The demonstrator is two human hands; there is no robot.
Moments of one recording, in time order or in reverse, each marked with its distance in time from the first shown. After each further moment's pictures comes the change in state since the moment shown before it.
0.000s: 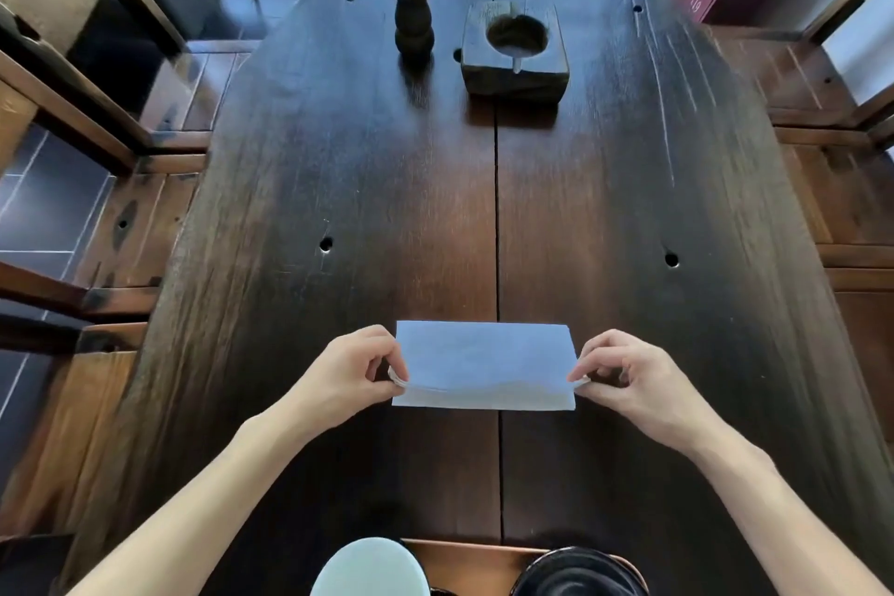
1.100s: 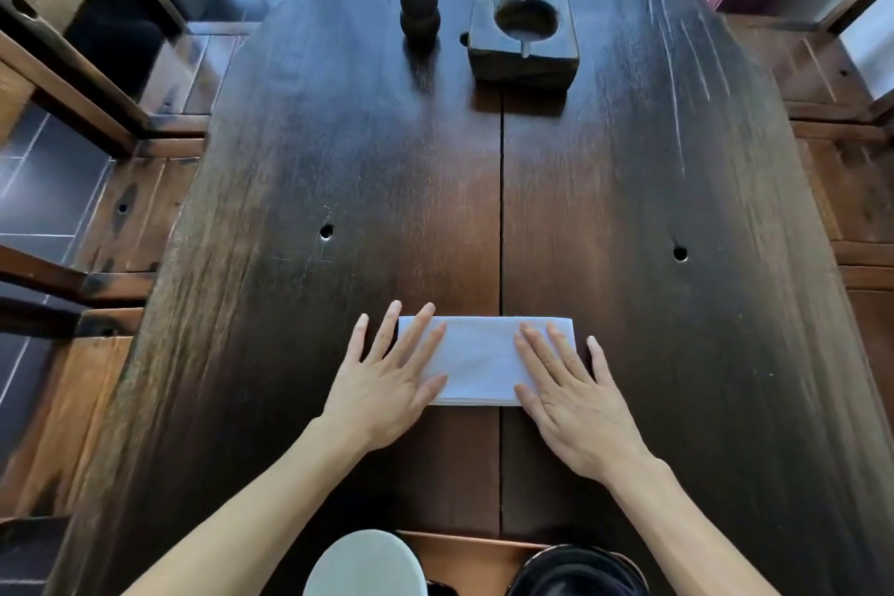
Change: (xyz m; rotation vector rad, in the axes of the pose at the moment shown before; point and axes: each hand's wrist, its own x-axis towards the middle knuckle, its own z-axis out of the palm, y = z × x) left_hand 0.012 -0.011 0.063 0.799 -0.106 -0.020; right_hand 0.006 0.022 0.091 -0.818 0.017 -0.150
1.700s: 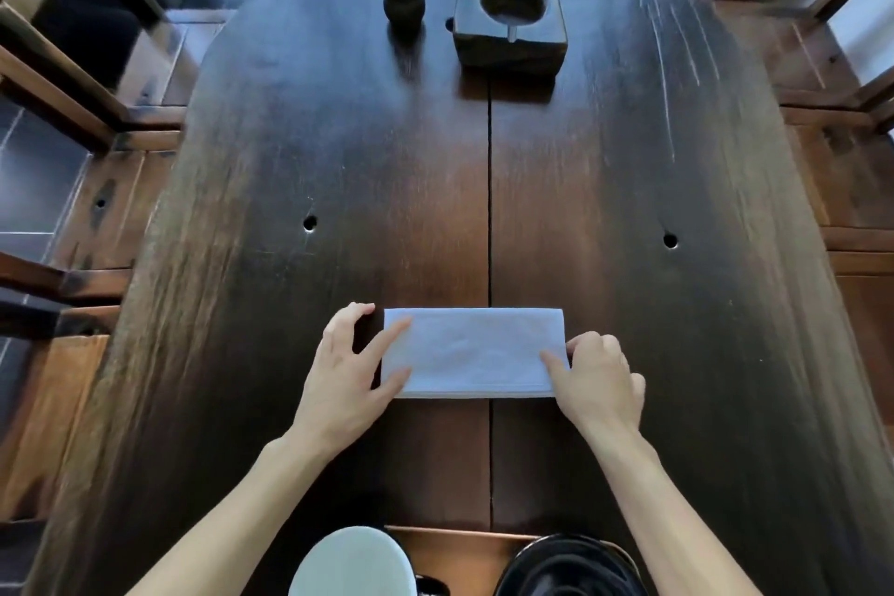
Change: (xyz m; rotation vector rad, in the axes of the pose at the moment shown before) left_hand -0.013 -0.017 0.017 -0.486 0.331 -0.137; right_hand 0.015 -0.010 -0.044 0.417 -0.033 0.755
